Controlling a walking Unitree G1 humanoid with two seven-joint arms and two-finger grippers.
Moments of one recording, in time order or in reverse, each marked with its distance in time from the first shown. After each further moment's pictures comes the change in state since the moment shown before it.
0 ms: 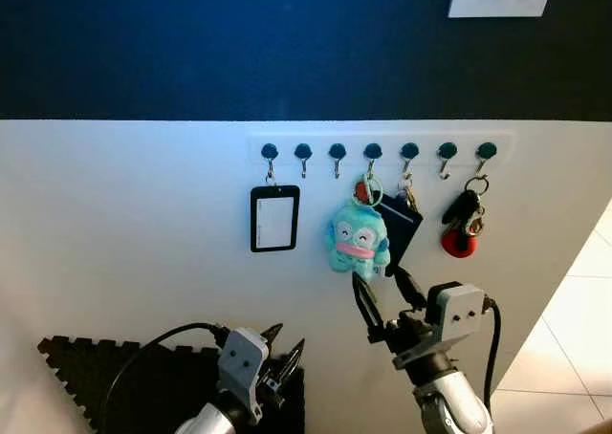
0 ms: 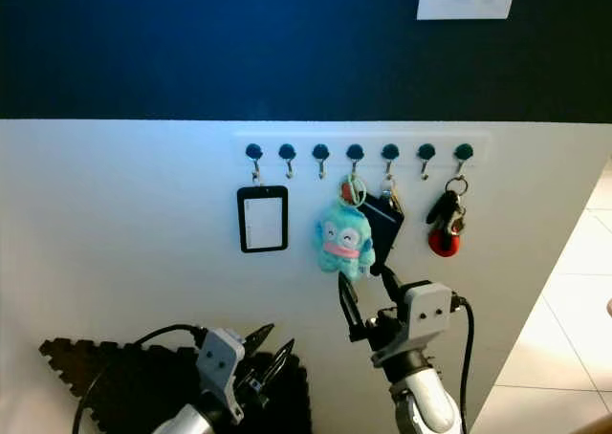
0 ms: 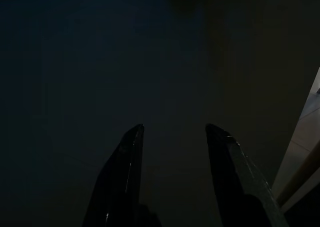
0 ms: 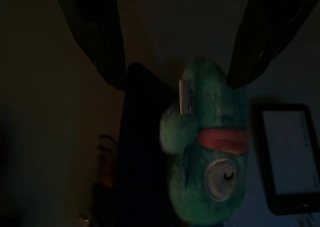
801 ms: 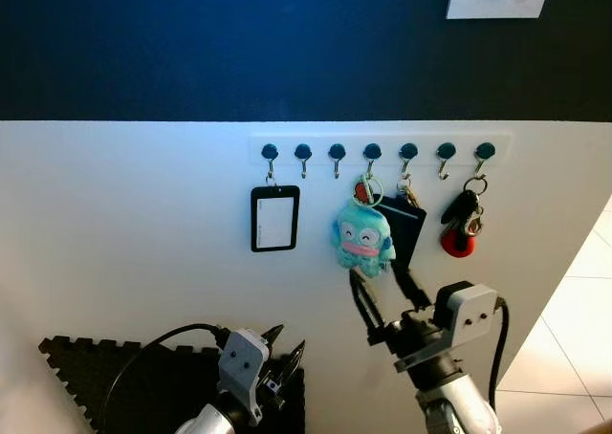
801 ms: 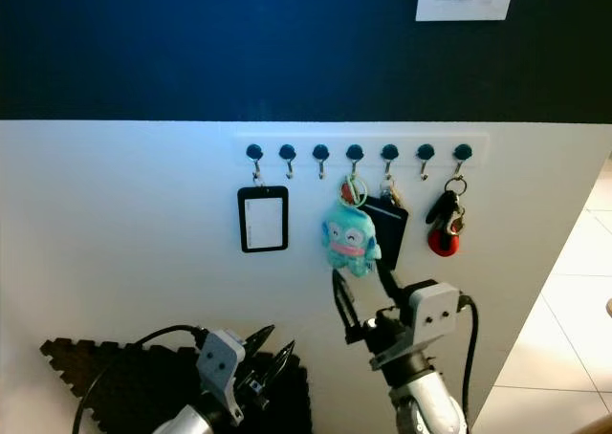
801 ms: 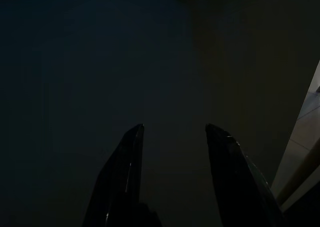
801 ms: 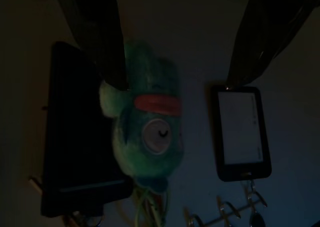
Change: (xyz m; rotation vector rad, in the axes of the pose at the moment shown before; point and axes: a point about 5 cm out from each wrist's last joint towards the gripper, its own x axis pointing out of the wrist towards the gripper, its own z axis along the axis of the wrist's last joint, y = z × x) left arm -0.001 0.000 0.000 0.002 0.003 -0.005; right arm -0.003 0.022 0.017 0.047 -0.041 0.088
